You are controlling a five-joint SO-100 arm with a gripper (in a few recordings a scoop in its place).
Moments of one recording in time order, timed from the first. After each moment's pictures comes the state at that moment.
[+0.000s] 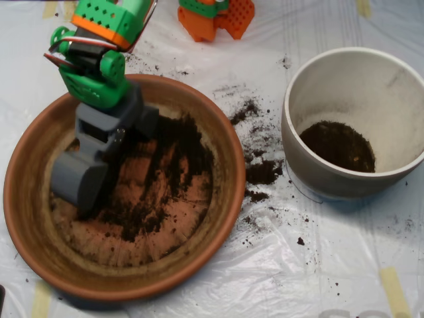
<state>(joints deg) 34.3 73.1 95.7 64.1 -2.2</state>
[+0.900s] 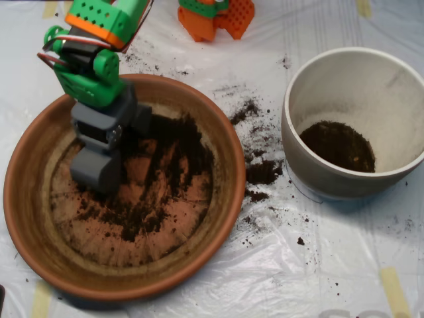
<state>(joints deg) 34.8 76.4 98.0 63.6 -7.8</state>
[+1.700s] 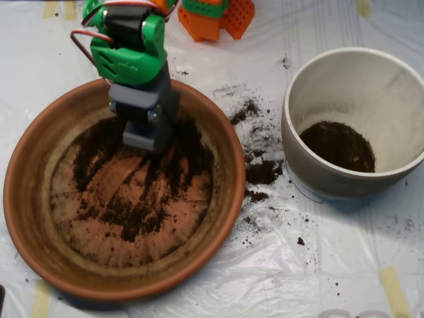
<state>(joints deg) 23.7 92.3 103.6 69.9 -4.0</state>
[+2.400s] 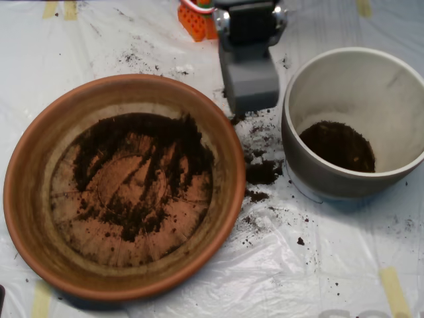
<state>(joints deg) -5.7 96.6 64.2 94.7 -2.7</state>
